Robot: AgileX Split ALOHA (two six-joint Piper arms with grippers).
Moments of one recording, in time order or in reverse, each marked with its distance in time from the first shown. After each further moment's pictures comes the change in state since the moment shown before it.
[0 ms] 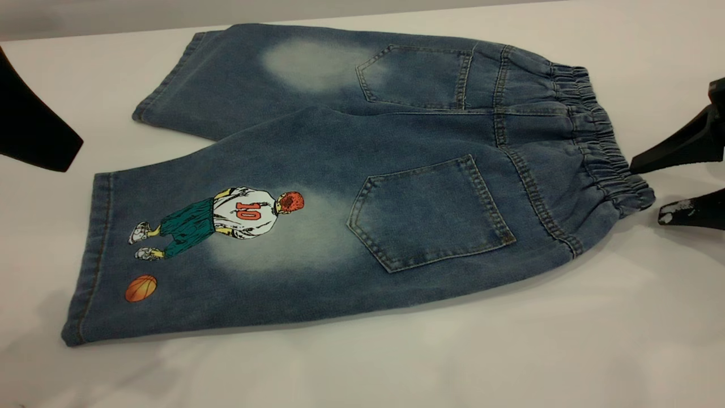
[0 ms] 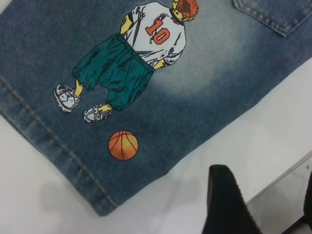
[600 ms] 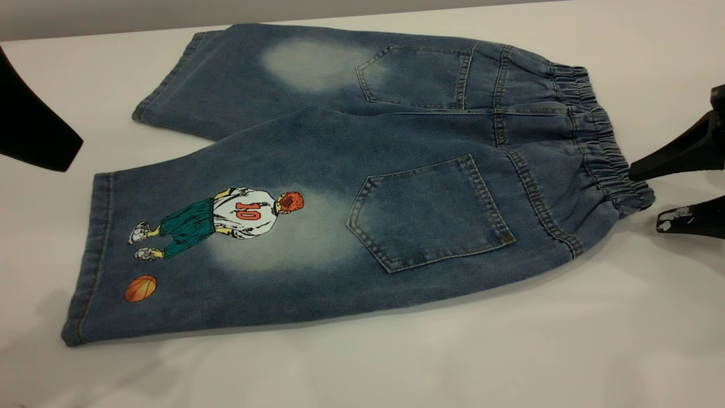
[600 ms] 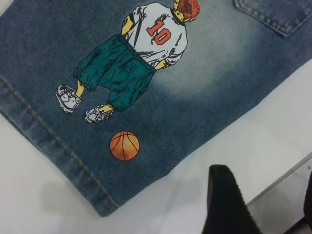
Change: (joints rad) left arm 0.000 0.000 0.000 0.002 -0.002 0.001; right arm -0.001 -0.001 0.042 0.032 0.018 -0.062
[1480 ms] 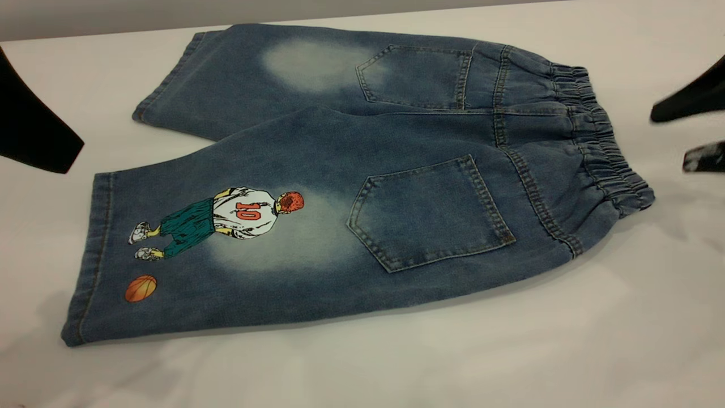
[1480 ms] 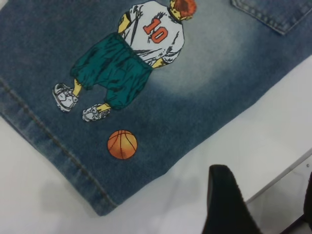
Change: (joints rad) left arm 0.000 0.000 0.000 0.000 0.003 -0.001; right arm 0.004 -0.223 0.005 -0.063 -0.033 0.068
